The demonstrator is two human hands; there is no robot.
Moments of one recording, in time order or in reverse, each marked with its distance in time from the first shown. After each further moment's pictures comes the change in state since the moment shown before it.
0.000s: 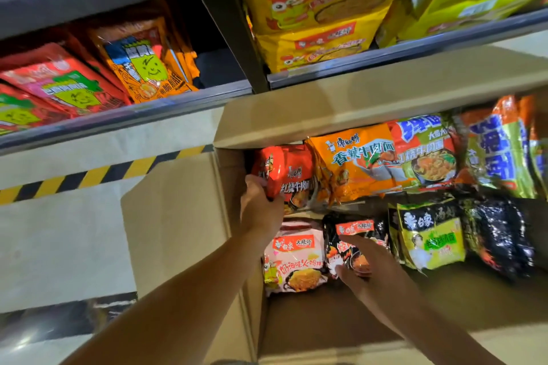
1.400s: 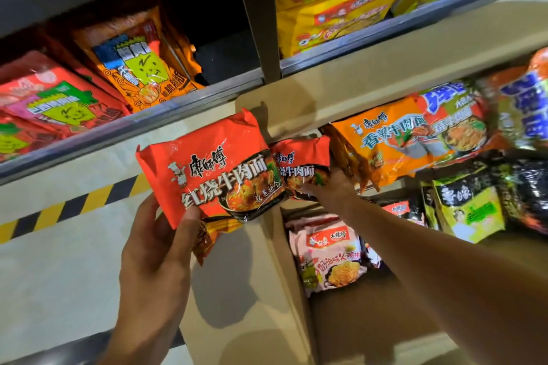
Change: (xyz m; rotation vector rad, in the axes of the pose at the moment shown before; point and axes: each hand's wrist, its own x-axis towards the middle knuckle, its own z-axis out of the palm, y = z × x) left_hand -0.047 -0.018 -0.179 -0.420 0.067 0.210; right_hand 0.168 -0.074 0.074 0.348 0.143 0.414
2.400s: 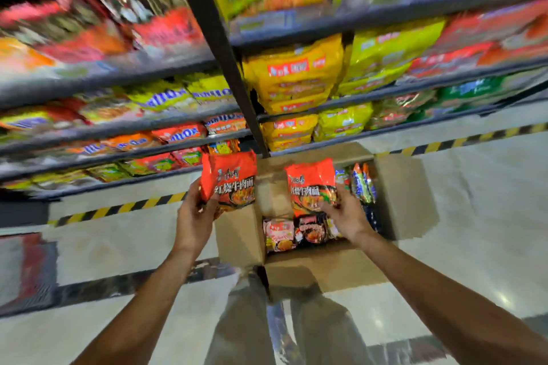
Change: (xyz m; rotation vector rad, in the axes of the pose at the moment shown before) left_hand -0.270 0.321 -0.093 0.033 -0.010 0.135; right_hand -0.481 -0.091 -0.349 -0.032 0.017 -0.503
